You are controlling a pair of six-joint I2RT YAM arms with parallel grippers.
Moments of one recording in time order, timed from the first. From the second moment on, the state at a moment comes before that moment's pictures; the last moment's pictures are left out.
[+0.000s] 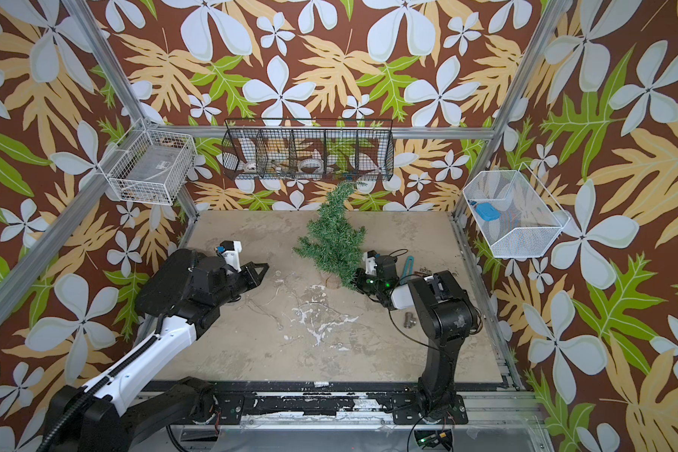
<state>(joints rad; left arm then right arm) -0.31 1.09 0.67 0.02 0.25 -0.73 0.28 1.92 0.77 0.55 -0.61 0.81</state>
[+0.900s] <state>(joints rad) -0.63 1.20 0.56 -0.03 -0.06 -0.67 0.12 1.51 0.67 0.01 -0.42 0.59</state>
